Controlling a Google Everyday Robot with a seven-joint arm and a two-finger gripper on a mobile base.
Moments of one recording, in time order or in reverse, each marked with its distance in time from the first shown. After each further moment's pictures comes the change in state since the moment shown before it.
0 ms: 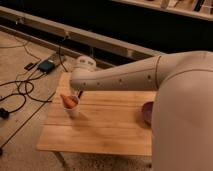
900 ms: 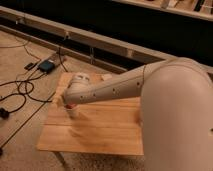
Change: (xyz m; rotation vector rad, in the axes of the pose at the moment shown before) arm 0.038 0.105 0.044 -0.291 -0.031 -0.106
